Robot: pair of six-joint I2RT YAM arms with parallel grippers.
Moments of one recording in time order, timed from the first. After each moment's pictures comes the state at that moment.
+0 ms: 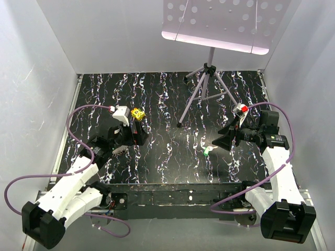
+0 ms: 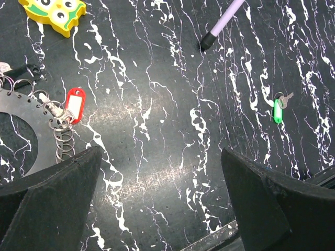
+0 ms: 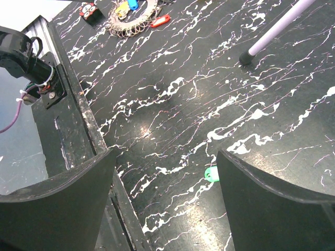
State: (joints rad) left arm -0.47 0.85 0.67 -0.34 0.05 -0.40; right arm -0.09 0.93 0.75 -0.61 -1.17 -0.37
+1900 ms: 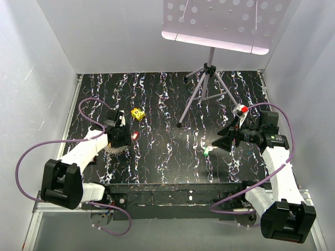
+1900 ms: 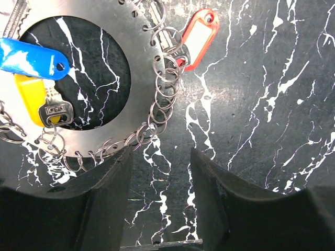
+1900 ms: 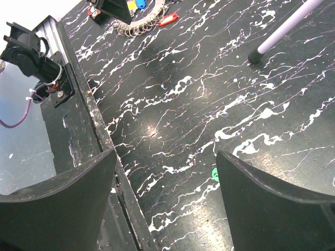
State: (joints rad) left arm -0.27 1.29 0.80 -0.60 -0.01 -0.35; right arm -0.09 0.93 0.75 -0.64 -1.20 -0.37
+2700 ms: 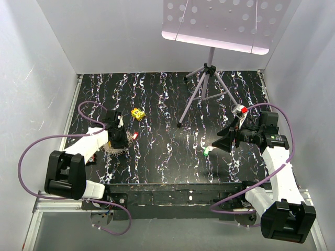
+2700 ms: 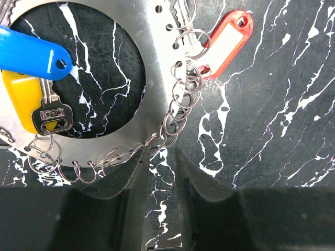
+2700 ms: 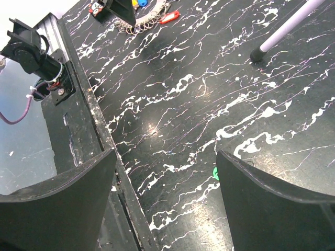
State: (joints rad) left arm -0.21 1.38 0.78 -0.57 0.03 -0.39; right arm -0.09 0.93 0.75 -0.66 -1.20 -0.40
